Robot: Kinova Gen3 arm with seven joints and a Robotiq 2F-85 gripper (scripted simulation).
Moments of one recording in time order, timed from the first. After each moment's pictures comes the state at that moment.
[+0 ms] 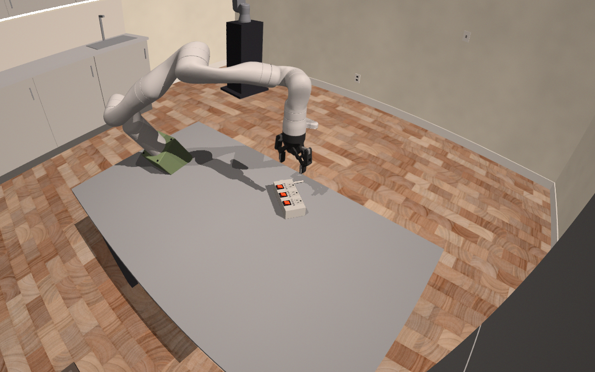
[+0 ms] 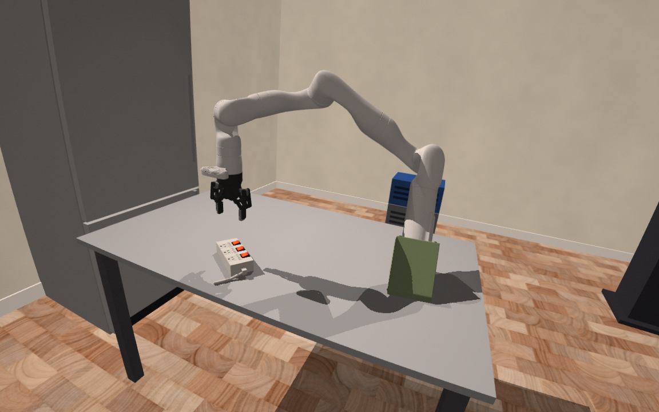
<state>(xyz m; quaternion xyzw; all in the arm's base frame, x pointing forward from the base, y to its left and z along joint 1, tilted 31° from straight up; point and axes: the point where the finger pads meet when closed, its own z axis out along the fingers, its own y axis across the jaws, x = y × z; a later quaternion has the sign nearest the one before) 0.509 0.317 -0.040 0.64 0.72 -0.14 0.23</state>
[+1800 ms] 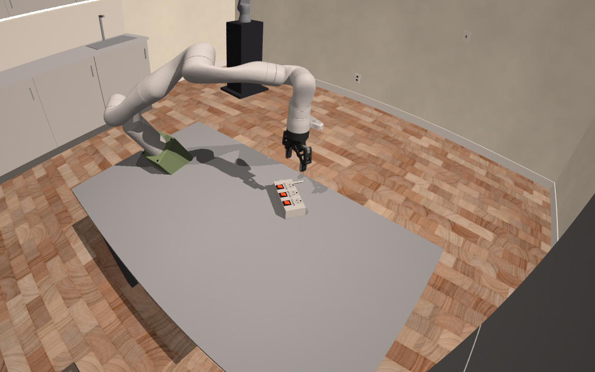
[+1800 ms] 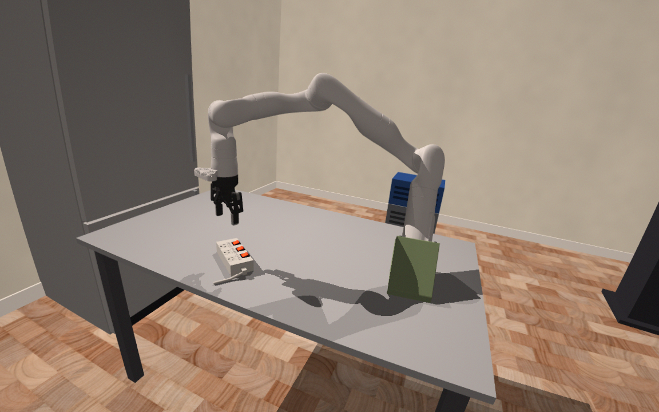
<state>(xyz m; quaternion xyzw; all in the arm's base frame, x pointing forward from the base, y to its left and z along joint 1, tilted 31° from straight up) 0.503 0.335 -0.053 0.73 0.62 -0.11 0.25</state>
